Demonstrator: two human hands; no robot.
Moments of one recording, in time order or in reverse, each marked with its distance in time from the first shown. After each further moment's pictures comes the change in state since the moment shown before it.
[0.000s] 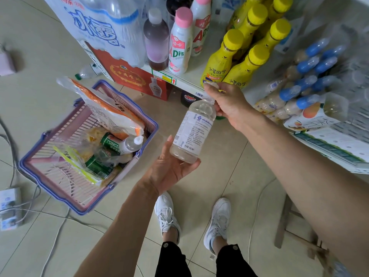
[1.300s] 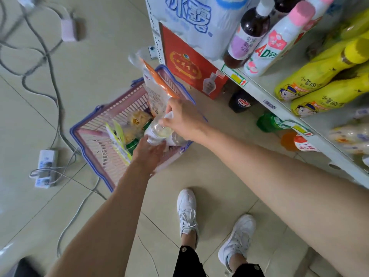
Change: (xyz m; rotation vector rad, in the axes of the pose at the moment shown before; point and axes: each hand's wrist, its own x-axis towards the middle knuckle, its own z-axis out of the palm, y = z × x) left_hand -0.020 0.097 -0.183 -0.329 0.675 0.270; right_hand -0.016 0.006 0.253 -0.875 -0.477 -0.467
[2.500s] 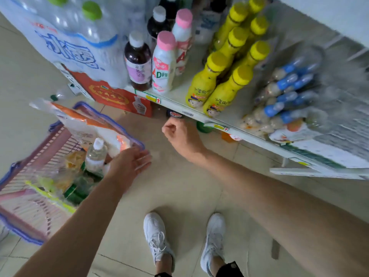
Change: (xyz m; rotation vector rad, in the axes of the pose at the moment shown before) left_hand -0.046 -0.069 0.133 0.610 -0.247 0.063; right_hand -0.087 0.148 -0.074 0.181 0.491 0.317
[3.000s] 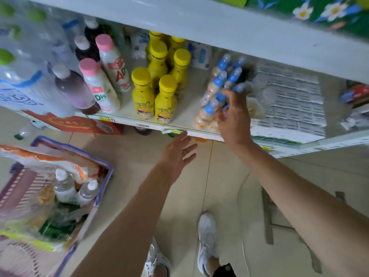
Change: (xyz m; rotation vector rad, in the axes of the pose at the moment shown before) left_hand -0.042 -0.059 0.225 0.140 -0.417 -0.031; right_hand -0.044 0.130 -0.199 -0.074 0.661 0.094
